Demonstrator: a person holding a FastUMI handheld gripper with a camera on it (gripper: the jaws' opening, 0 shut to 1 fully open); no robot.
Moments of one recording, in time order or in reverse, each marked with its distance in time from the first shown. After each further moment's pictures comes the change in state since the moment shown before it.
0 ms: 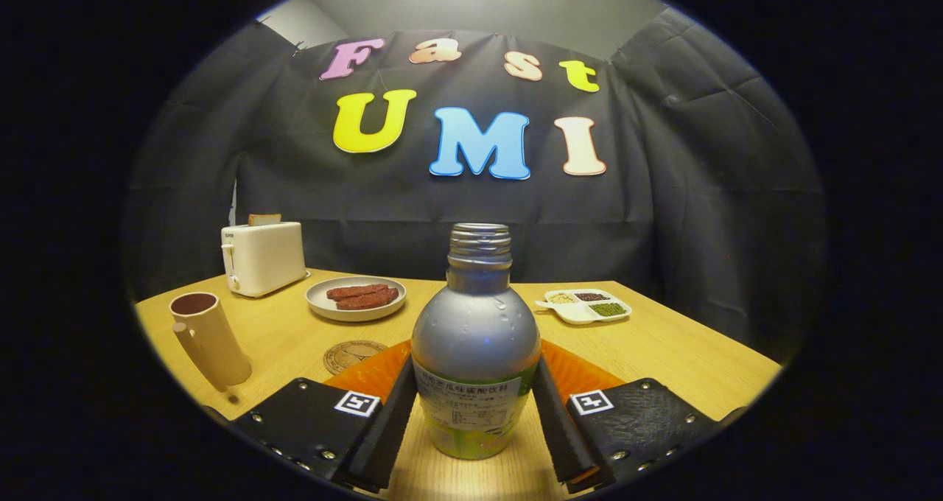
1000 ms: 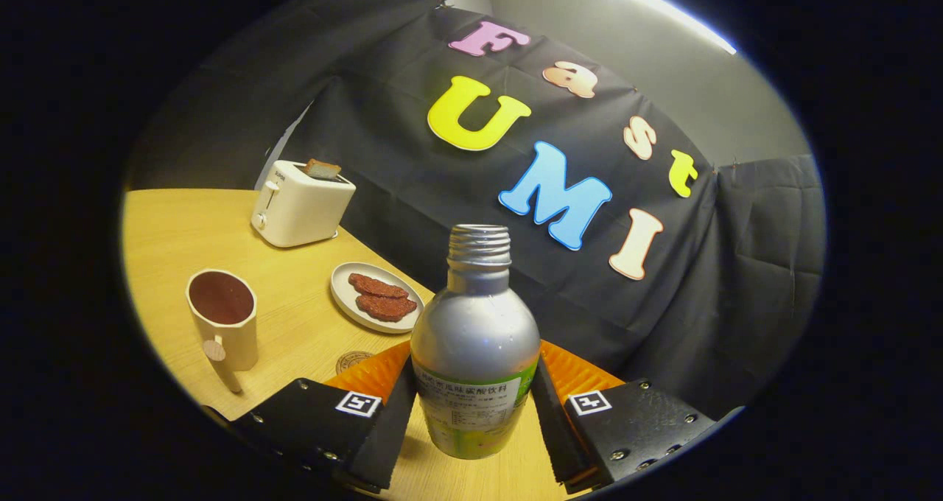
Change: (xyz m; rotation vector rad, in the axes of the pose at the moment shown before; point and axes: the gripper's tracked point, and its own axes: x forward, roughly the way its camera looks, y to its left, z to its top) arm -0.015 0.088 0.104 -0.592 -0.031 0.071
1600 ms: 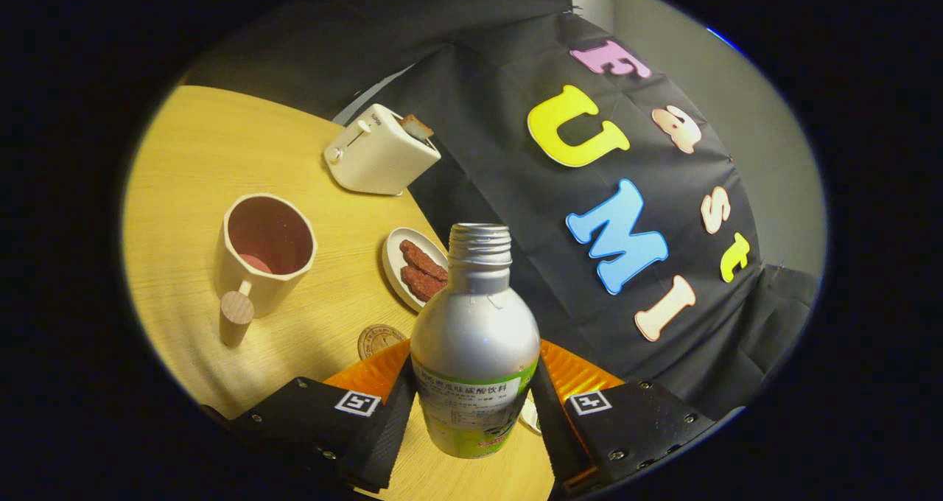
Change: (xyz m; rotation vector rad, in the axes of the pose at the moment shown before) arm 0.001 0.066 -0.003 -0.388 0.020 0.151
